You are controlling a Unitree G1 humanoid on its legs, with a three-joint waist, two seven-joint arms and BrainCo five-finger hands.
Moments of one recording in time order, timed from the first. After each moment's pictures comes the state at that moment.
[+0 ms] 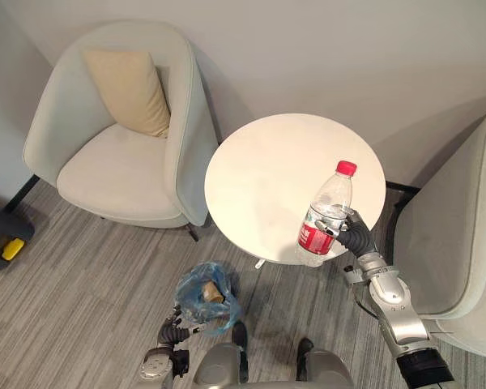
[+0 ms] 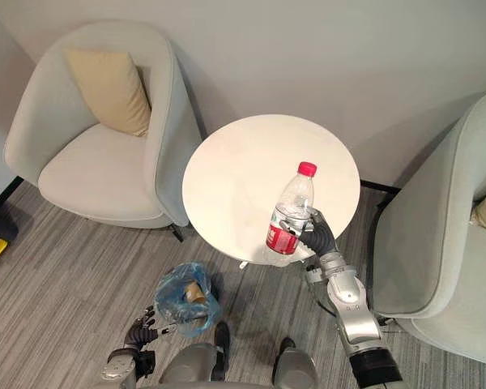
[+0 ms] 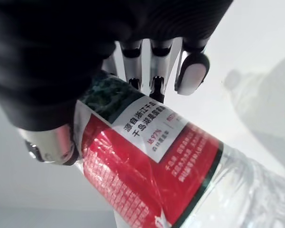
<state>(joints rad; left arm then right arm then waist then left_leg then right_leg) 0.12 0.15 0.00 0.84 -0.10 -0.16 0.05 -0.01 -0.32 0.09 0.07 0.02 -0.22 0.03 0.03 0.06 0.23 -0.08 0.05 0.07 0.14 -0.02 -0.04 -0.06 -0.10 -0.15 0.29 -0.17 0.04</state>
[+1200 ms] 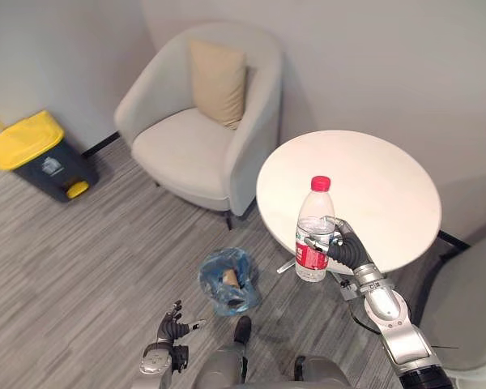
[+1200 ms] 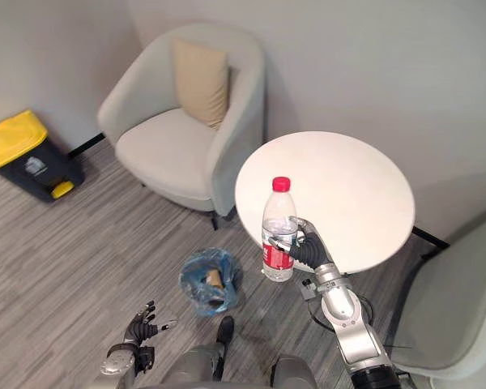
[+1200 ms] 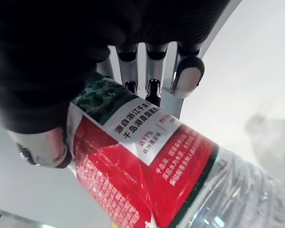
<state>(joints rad) 0.09 0.16 -0.01 0.81 -0.10 -0.16 0.05 0.06 -0.32 0.11 -0.01 -0.20 -0.23 -0.02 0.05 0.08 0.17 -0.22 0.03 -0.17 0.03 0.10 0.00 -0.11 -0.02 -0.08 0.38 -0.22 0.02</state>
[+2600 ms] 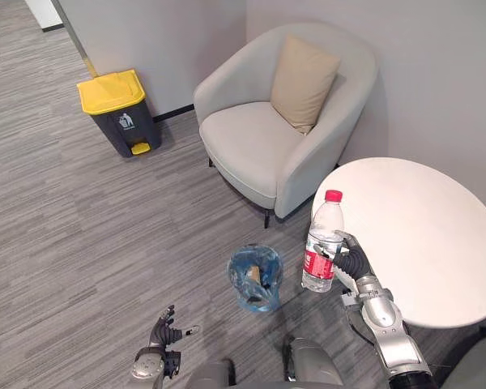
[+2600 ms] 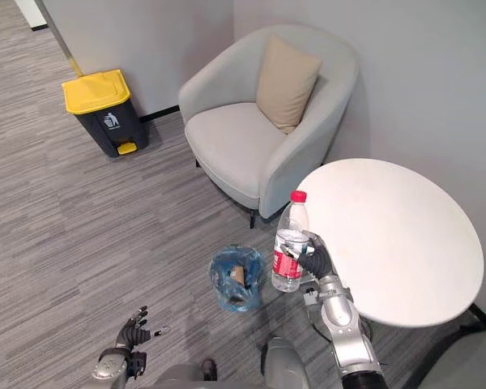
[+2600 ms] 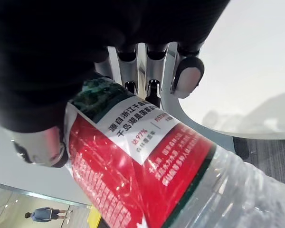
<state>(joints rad) 0.10 0.18 -0.01 0.80 -0.05 -0.14 0.05 0.08 -0.24 0.01 0.14 -0.24 -0.19 -0.04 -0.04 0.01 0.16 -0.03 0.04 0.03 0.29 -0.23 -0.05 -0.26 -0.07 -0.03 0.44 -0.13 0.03</state>
